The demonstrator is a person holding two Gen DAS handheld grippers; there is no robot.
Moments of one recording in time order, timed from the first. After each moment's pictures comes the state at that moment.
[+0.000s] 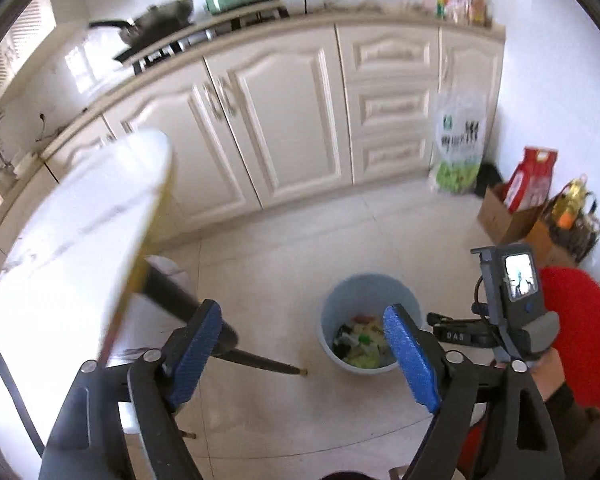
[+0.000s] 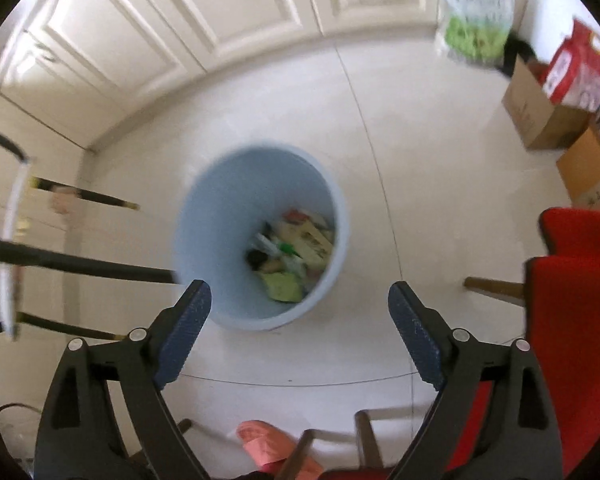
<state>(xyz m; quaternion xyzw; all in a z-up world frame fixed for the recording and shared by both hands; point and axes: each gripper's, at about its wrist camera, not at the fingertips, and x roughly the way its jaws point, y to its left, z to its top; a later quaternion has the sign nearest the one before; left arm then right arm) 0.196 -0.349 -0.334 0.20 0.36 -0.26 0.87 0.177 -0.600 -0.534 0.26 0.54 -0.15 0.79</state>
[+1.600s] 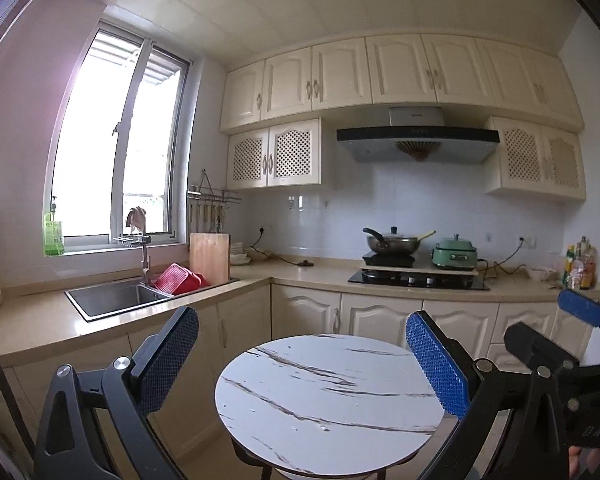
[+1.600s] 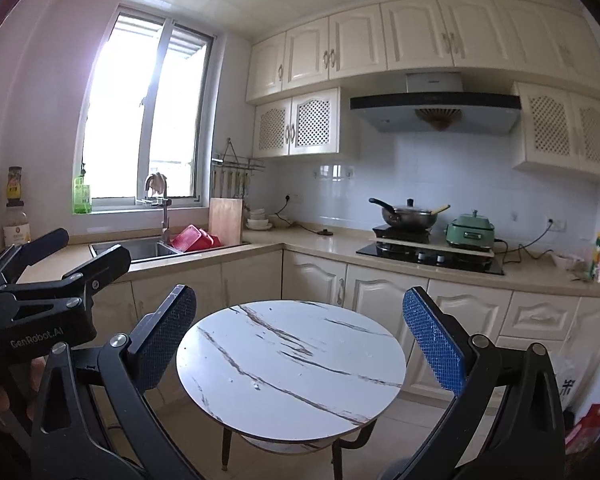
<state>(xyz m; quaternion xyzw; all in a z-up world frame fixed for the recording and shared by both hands) -0.249 0.015 -0.221 -0.02 0.03 -0.02 1.00 0.062 -0.143 -0.039 -0.04 0.08 0.07 0.99</state>
